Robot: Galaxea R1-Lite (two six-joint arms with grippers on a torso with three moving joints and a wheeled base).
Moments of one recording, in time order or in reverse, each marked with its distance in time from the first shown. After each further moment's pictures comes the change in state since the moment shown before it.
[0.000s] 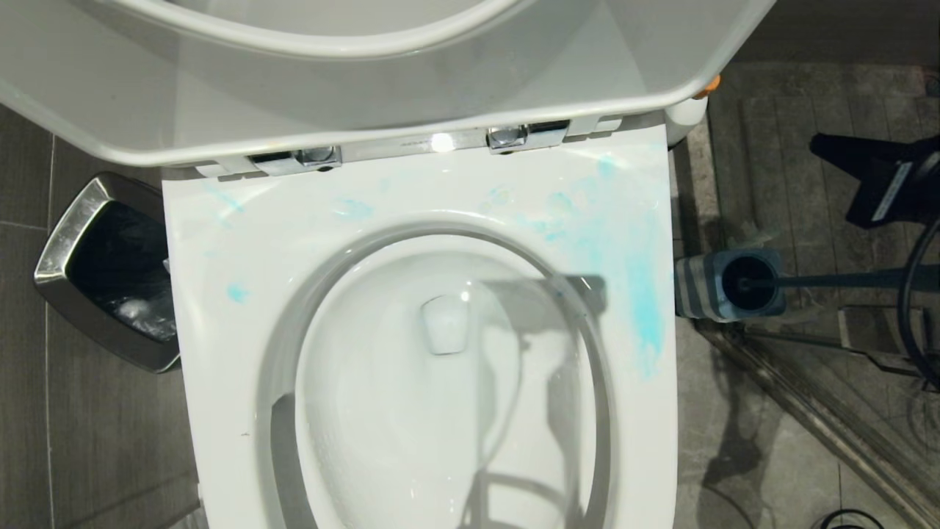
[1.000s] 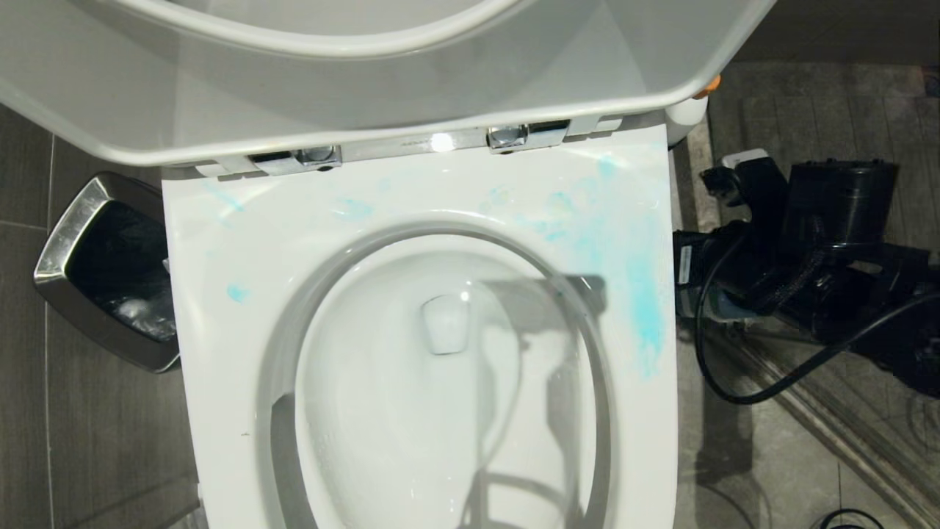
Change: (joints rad) left arm 0.000 0.000 0.000 0.000 0.000 -0.003; right arm 0.176 0.378 0.013 -0.138 -0.329 0.069
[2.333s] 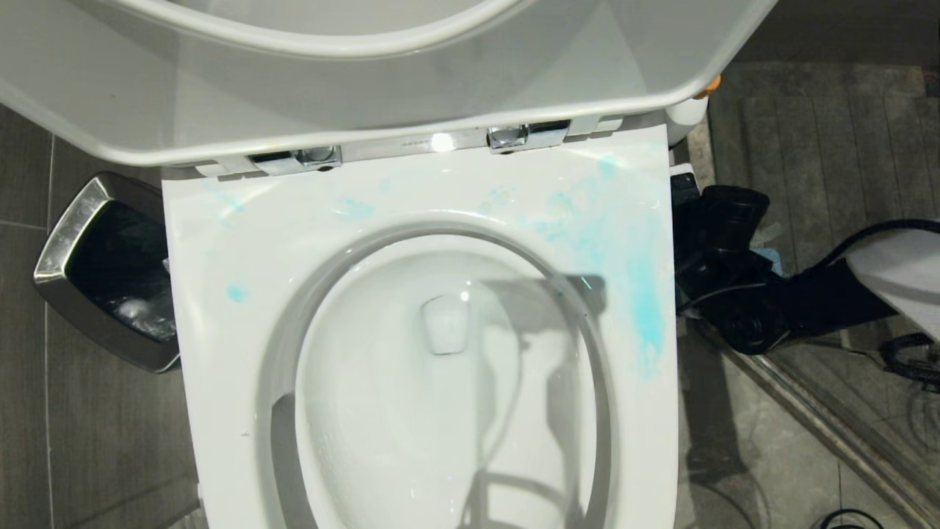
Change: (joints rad) left arm 0.000 0.000 0.000 0.000 0.000 0.000; right arm -0.107 0.459 -0.311 -0.398 0.065 -0.111
